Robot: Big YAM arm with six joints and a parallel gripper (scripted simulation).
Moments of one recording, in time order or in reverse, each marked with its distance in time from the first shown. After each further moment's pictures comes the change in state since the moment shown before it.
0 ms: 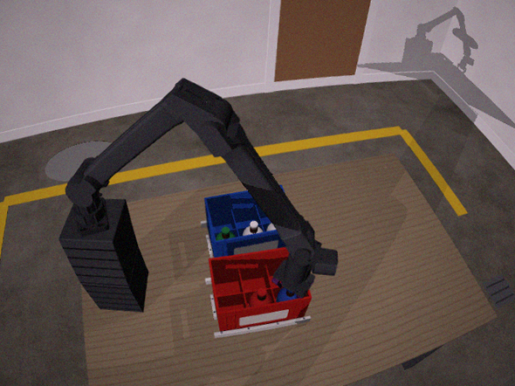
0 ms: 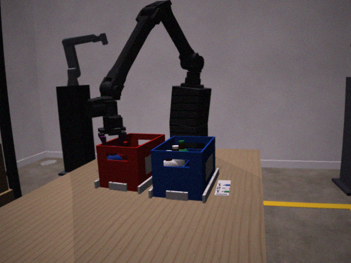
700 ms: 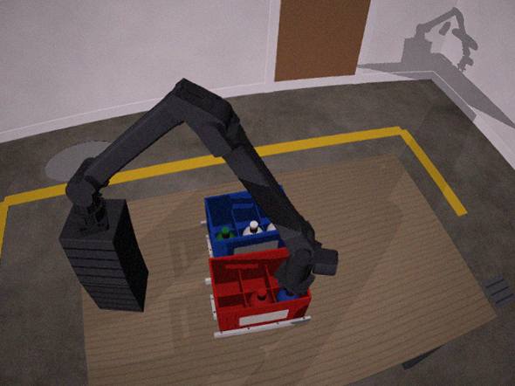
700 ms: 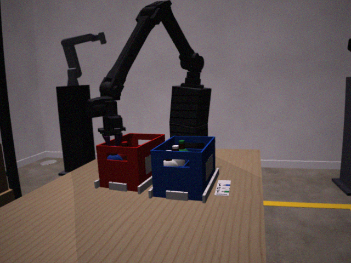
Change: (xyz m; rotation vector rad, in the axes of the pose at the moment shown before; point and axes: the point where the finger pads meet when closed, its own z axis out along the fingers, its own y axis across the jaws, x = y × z) arm -0.001 -0.001 0.001 0.001 -0.001 0.001
